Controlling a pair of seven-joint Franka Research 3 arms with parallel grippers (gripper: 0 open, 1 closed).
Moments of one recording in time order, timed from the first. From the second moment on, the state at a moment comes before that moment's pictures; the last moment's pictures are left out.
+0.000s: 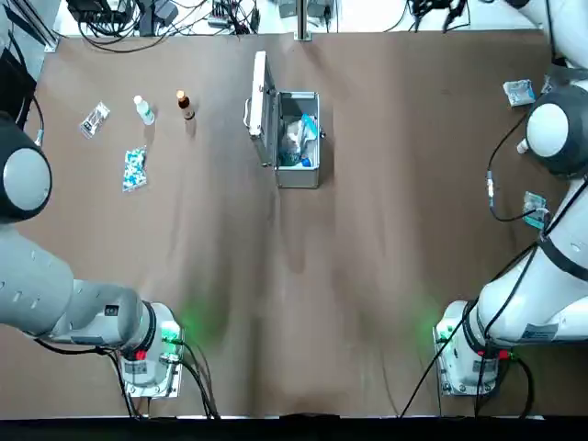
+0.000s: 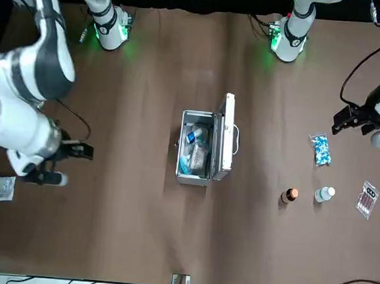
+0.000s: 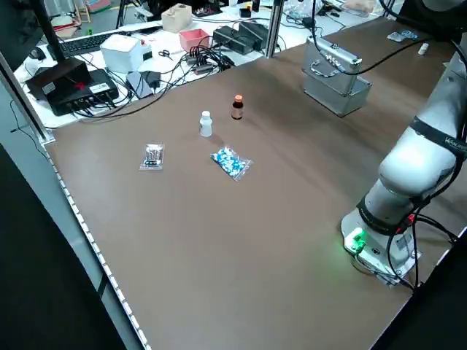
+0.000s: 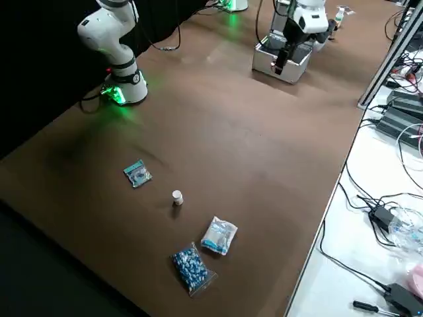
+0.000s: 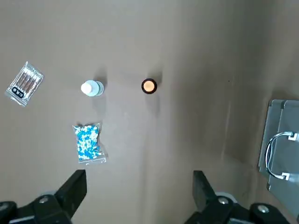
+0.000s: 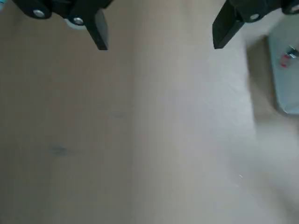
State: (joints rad) left arm -0.05 0.08 -0.03 -1.50 0.00 1.61 -0.12; right arm 0.01 0.47 0.22 -1.25 -0.05 1.62 0.22
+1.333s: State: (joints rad) left arm -0.05 0.06 -0.03 -1.50 0.00 1.61 -0.12; right arm 0.02 0.07 -0.01 -1.38 -0.03 1.41 -0.01
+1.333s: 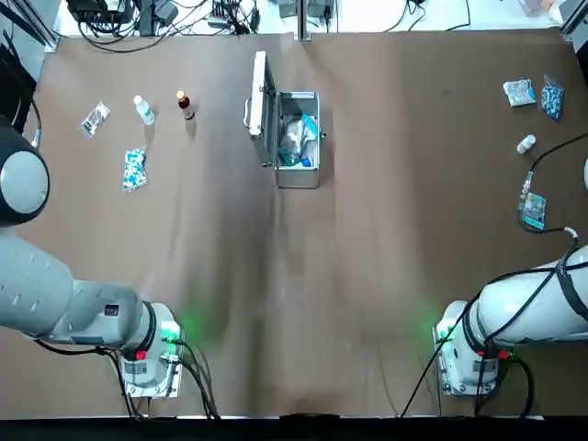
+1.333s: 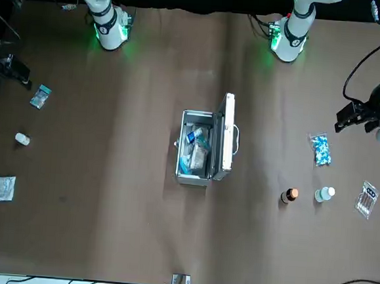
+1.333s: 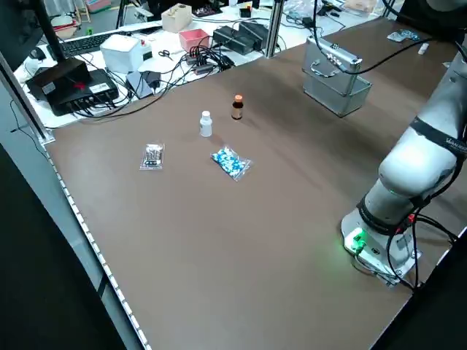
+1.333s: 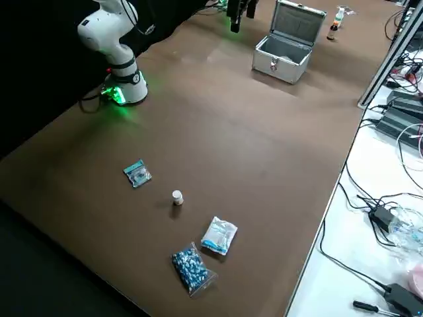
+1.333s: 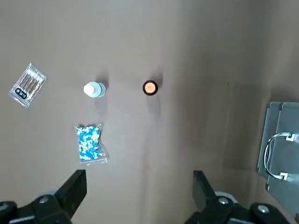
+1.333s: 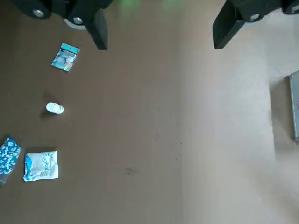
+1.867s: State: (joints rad) left arm -0.05 0.06 -0.03 -1.49 0.00 1.61 -0.12; right arm -0.02 0.05 -0.02 -1.38 -0.01 1.43 -0.01
